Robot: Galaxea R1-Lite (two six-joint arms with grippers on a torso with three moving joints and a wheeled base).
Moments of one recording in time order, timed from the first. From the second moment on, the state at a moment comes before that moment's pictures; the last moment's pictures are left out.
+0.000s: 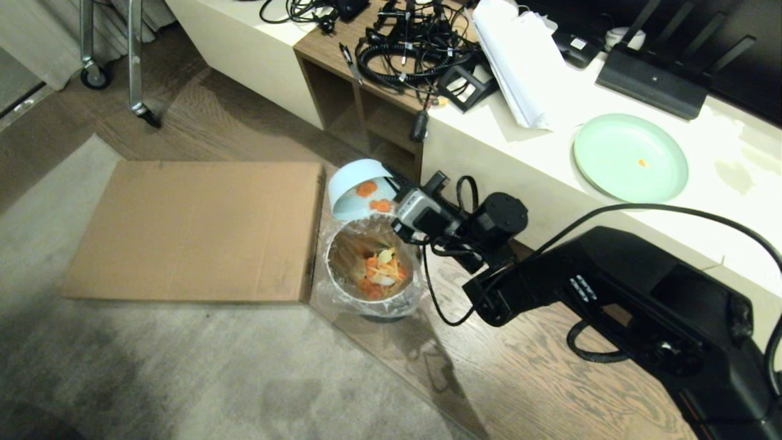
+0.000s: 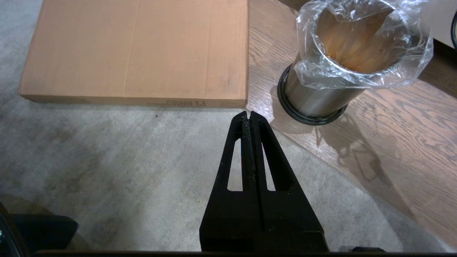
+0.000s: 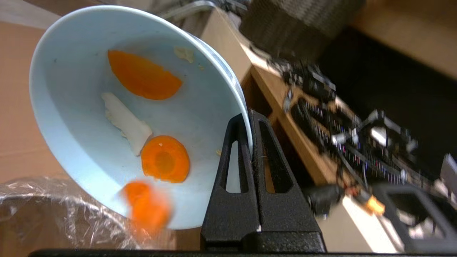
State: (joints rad) left arm 0.00 0.00 0.00 -0.01 0.01 -0.02; right arm 0.61 2.48 -1.58 -1.52 0.31 -0.84
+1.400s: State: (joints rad) left arm 0.00 0.00 0.00 -0.01 0.01 -0.02; right arm 0.62 2.39 -1.70 -1.52 0.54 -0.87
